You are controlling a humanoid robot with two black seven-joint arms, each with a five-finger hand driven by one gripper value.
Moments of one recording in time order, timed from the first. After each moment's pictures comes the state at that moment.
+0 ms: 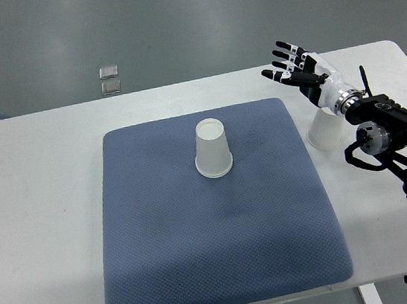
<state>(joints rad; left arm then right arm) -0.04 0.00 -0.15 -0.16 0.08 0.03 0.04 0.69 -0.25 0.81 0.83 -0.45 0.03 0.22</state>
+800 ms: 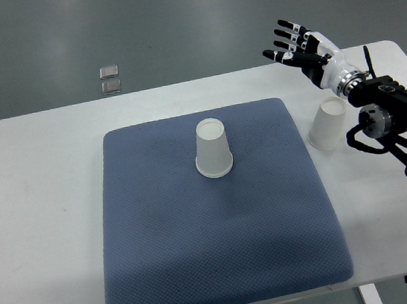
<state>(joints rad) -0.04 0.00 -0.15 -0.16 0.08 0.03 0.04 0.73 -0.29 0.81 0.83 -0.46 0.03 0.22</state>
